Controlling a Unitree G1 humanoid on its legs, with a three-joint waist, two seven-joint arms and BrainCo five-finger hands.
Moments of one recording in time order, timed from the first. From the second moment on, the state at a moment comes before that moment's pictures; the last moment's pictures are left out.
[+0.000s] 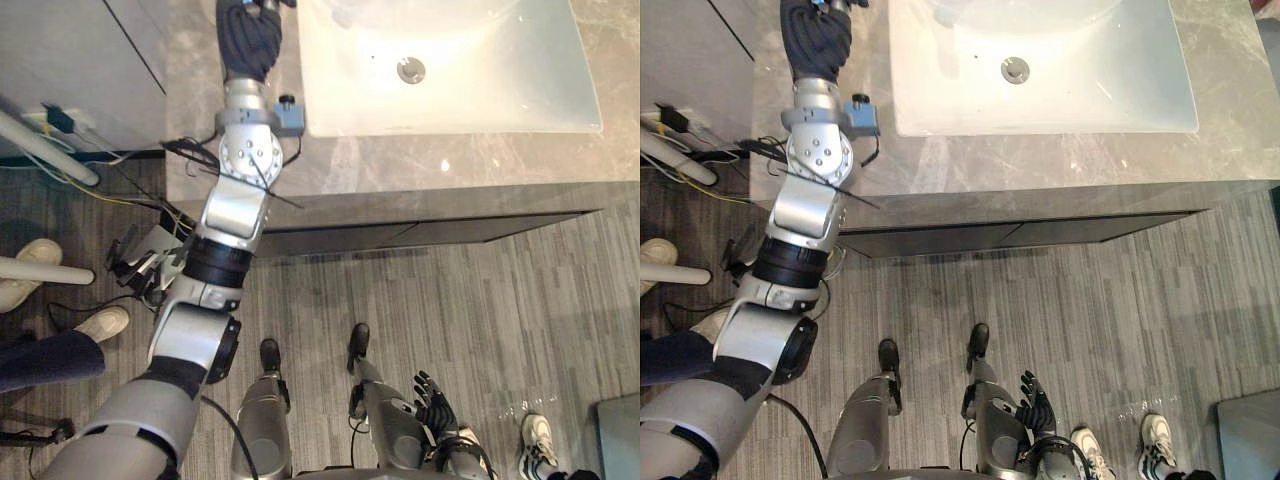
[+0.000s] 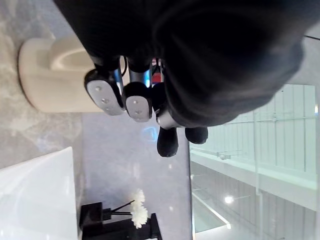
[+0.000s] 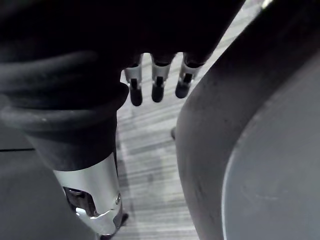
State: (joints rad) left arm -0.74 0.26 -0.15 -0.02 -0.09 -0.15 0.35; right arm 0.31 -0.08 0.08 0.57 0.22 -0.21 -0.05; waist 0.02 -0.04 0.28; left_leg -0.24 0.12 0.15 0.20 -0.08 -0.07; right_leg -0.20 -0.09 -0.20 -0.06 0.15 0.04
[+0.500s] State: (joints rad) left arm 0.03 0.29 0.40 -0.54 -0.18 -0.27 0.26; right arm 0.30 -0.07 0.00 0.75 0.16 -0.16 -0.01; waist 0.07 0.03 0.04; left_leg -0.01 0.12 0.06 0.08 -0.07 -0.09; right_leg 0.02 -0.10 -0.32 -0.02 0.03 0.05
